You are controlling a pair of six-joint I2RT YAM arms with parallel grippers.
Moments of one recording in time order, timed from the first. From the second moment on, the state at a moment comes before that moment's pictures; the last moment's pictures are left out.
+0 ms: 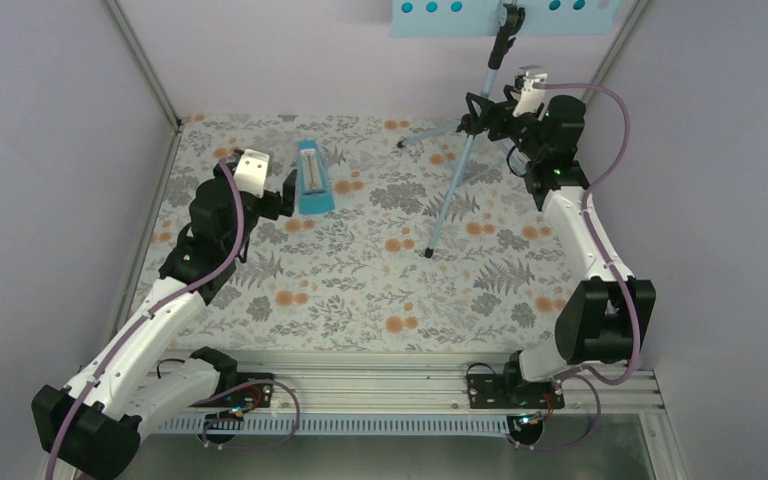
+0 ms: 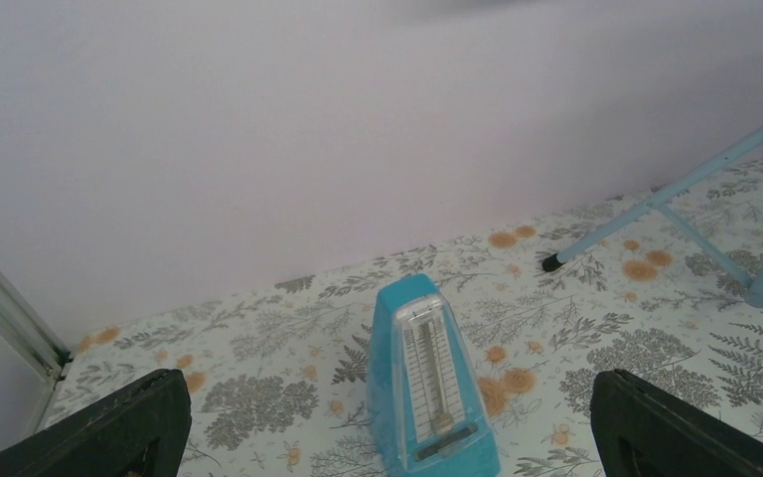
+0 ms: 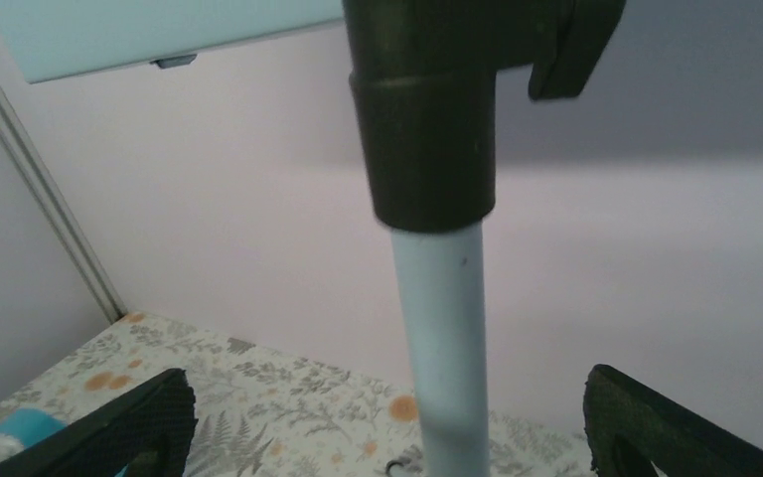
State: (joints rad) left arm -0.41 0.93 0.84 -0.08 -0.18 0.07; right arm 0.03 1.51 1.32 0.14 -0.45 0.13
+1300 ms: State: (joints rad) left arm -0.46 0.93 0.83 -0.08 -0.24 0.09; right arm 0.04 1.44 1.25 0.19 -0.84 -0.01
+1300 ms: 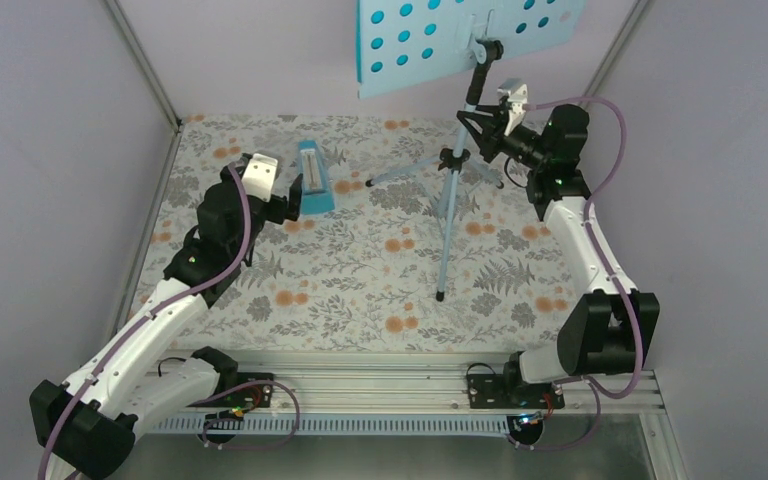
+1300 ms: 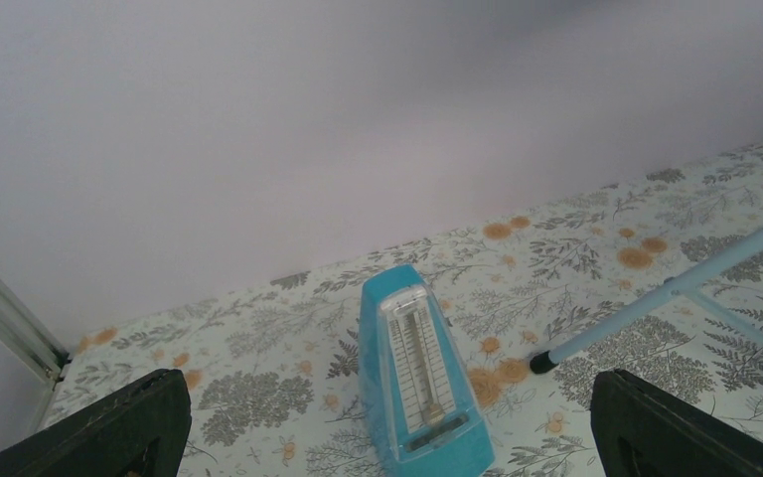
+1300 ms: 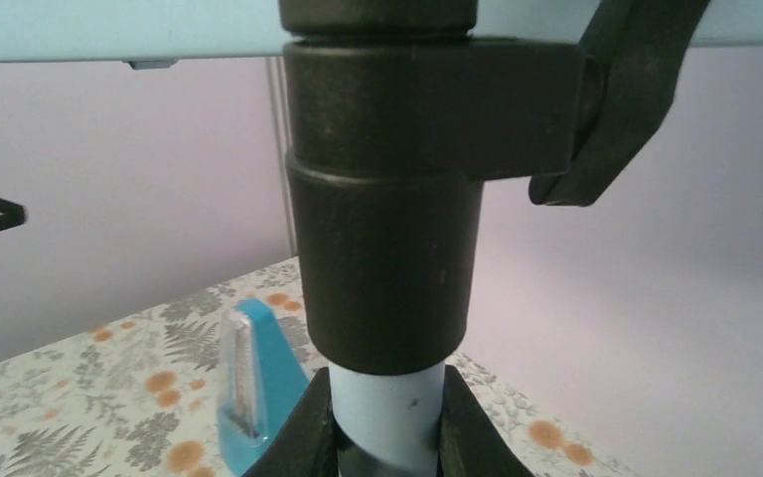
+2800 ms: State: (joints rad) left arm -0.50 0.91 0.82 -0.05 -0.28 0.10; right arm 0.42 1.20 0.79 0.02 0.10 0.22
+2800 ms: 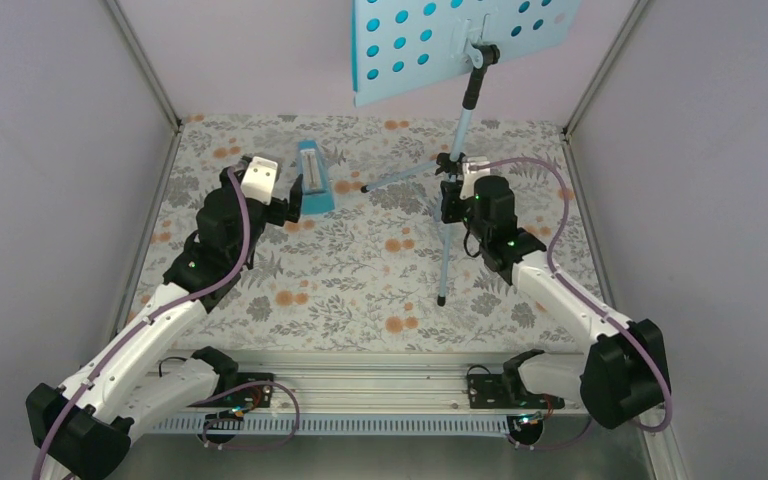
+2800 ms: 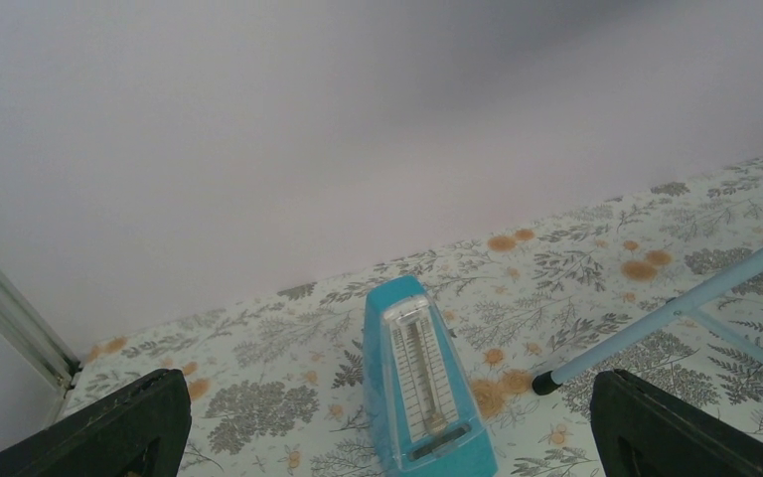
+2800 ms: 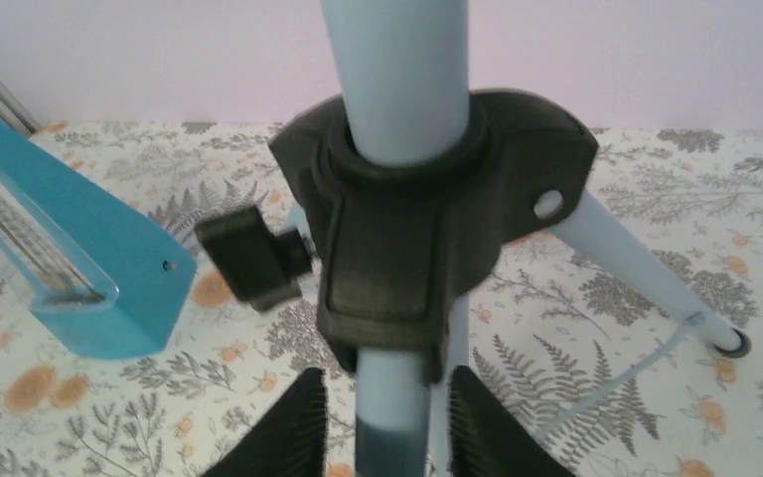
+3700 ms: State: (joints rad) left arm -0.51 1.03 0.85 -0.08 0.18 0.15; right arm 0.42 1.11 0.70 0.10 -0.36 -0.02
